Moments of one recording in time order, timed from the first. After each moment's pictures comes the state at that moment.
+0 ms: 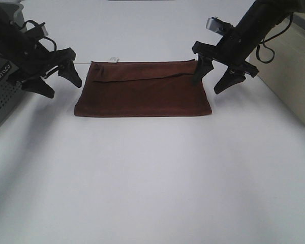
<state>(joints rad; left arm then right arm) -0.05 2.23 -1.69 -0.55 0.85 0.15 0.14 2.34 -1.96 0.51 1.15 -0.14</state>
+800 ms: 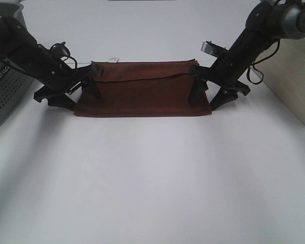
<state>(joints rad) -0.12 2.36 -1.69 -0.66 0.71 0.15 0.14 2.46 -1.96 0.53 1.07 -0.19</state>
